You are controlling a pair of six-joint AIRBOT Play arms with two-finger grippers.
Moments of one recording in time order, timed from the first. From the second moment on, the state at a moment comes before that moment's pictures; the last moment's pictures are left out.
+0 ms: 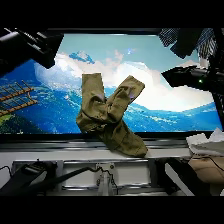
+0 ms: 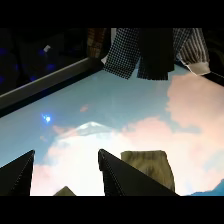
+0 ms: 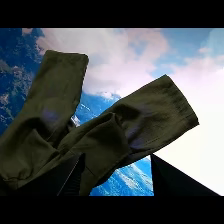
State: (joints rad) left arm -0.30 -0.90 1.38 1.12 -0.73 -1.06; right arm -0.09 -0.86 1.22 -1.01 1.19 1.24
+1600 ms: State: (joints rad) left arm -0.30 -0.81 0.98 0.93 -1.07 -1.13; right arm -0.09 -0.86 1.22 -1.01 1.19 1.24
